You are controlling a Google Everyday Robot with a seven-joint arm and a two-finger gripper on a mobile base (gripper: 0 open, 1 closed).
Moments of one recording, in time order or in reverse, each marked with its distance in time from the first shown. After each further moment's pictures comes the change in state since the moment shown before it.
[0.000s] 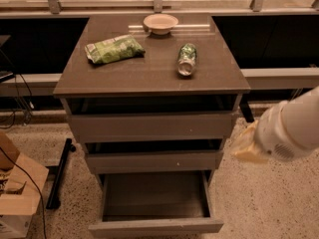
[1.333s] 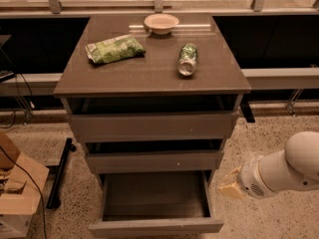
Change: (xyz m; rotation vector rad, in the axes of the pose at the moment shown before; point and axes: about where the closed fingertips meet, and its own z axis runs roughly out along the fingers) arm 0.081 0.027 0.162 -0.171 -0.096 0.230
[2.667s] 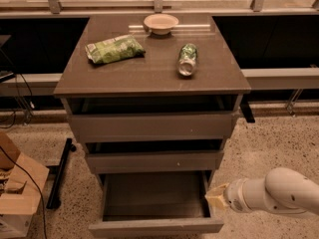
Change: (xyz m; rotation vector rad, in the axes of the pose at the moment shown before) arm 0.048 -0.031 0.119 0.001 -0.146 0.162
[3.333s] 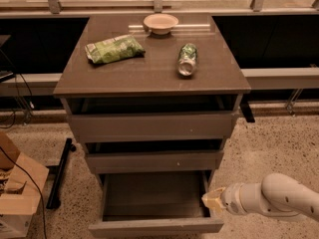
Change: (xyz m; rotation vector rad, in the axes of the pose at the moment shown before) arm 0.020 -0.012 0.037 -0.054 -0.051 0.064
